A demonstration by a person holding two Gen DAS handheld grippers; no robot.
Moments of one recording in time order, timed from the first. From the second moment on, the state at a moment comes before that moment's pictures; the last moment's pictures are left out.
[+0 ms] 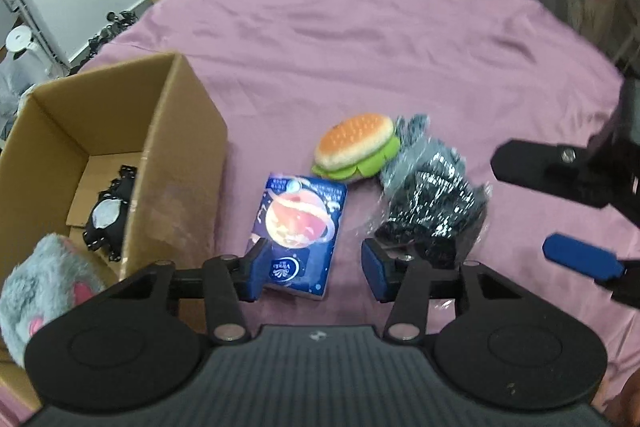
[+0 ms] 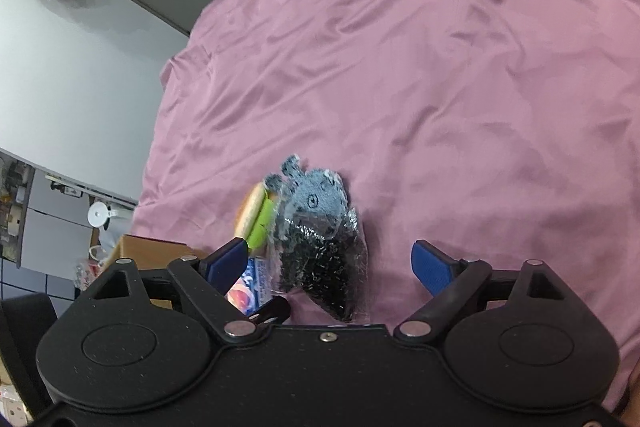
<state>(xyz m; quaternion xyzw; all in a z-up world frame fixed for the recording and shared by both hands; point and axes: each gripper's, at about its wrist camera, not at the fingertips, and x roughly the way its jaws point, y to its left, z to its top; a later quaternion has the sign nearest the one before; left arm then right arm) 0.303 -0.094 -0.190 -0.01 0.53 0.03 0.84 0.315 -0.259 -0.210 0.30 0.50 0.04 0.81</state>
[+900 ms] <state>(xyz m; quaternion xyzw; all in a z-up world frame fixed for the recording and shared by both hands) 0.312 -0.082 -0.179 0.01 0.53 0.03 0.85 0.293 -0.244 -0.180 0.25 0.43 0.07 0.86</state>
